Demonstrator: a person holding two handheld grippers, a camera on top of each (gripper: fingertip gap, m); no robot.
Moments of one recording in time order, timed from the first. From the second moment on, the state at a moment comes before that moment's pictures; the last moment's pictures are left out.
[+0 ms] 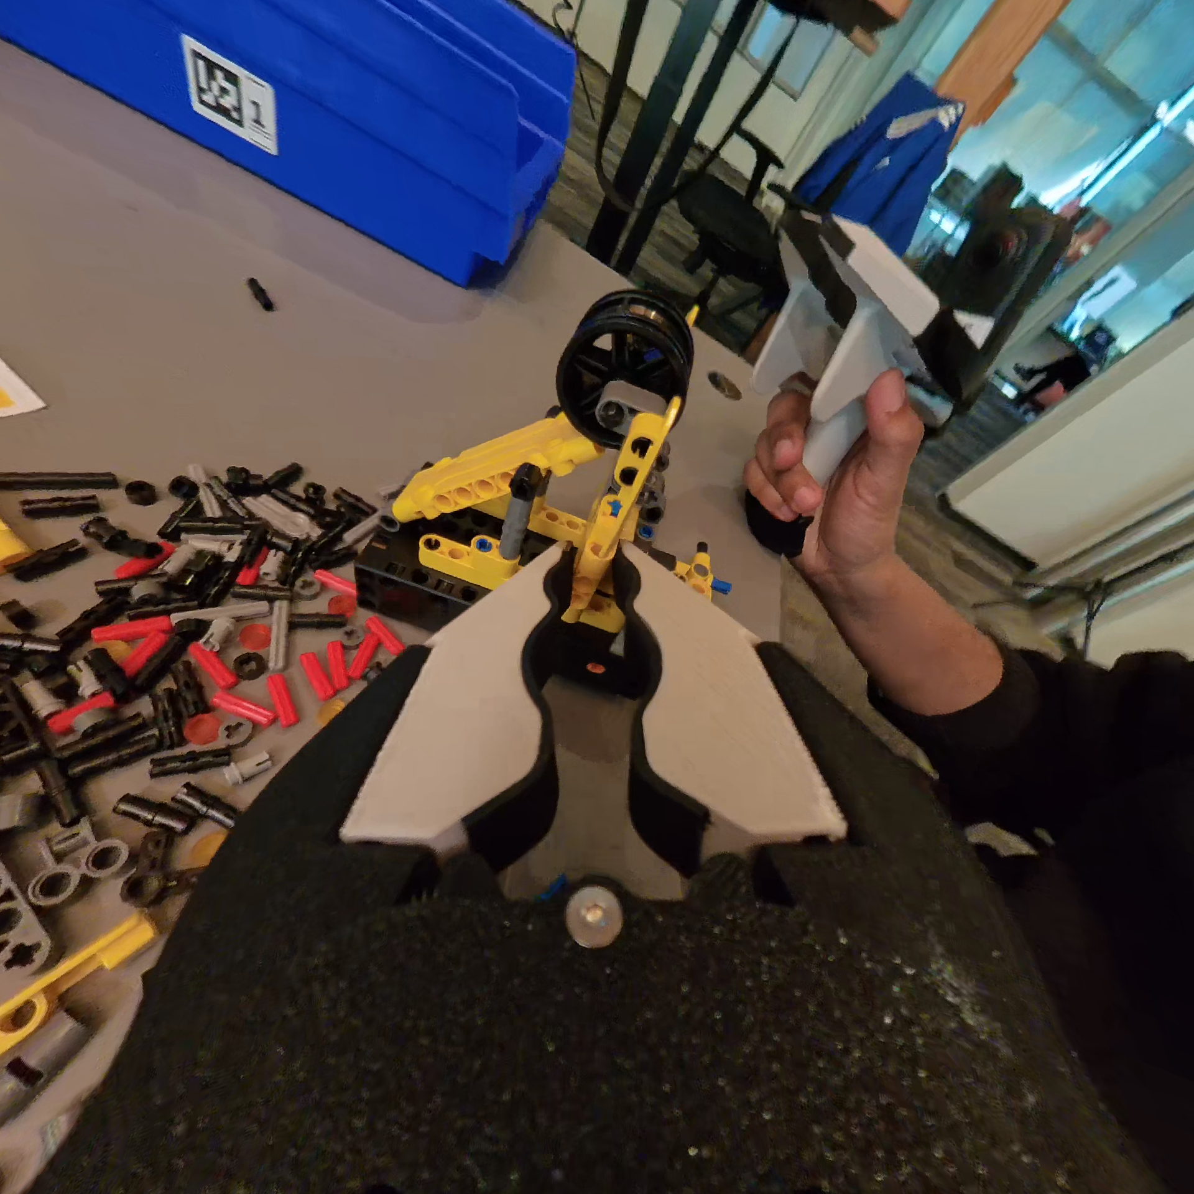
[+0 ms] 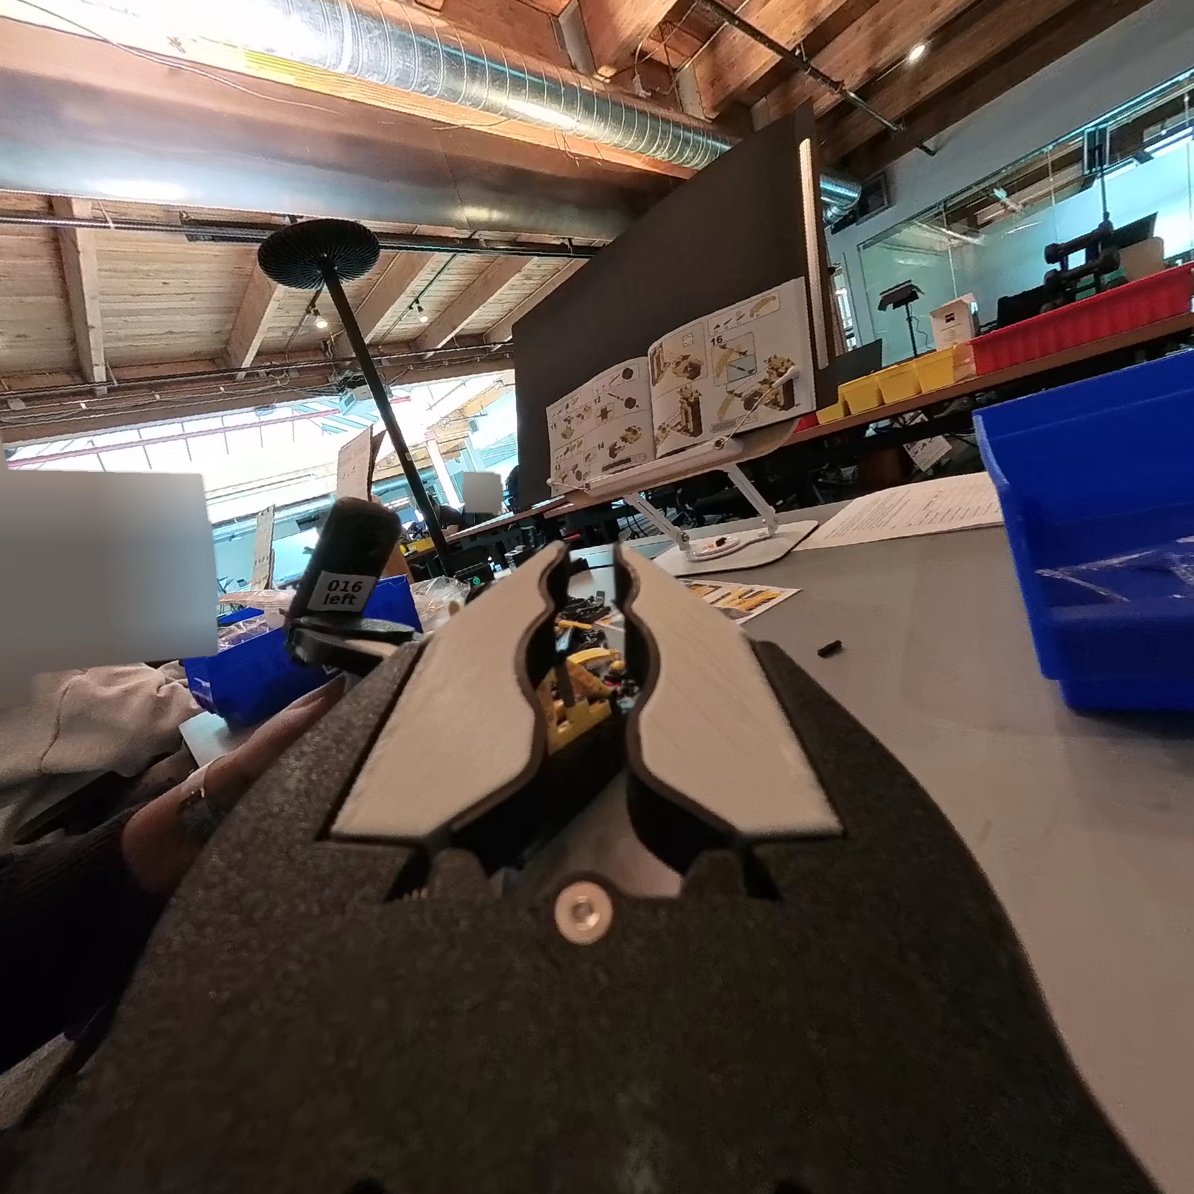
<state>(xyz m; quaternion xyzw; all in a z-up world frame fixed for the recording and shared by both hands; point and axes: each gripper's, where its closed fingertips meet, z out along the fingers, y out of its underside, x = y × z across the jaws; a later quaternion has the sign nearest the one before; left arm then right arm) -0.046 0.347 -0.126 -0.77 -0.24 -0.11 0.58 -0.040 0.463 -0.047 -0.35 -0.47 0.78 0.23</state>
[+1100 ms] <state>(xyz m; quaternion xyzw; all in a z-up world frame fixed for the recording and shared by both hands) -0.013 0.395 -0.076 -0.37 -0.44 -0.46 0.68 -0.003 0.417 -0.087 -0.30 -0.66 0.63 0.29</state>
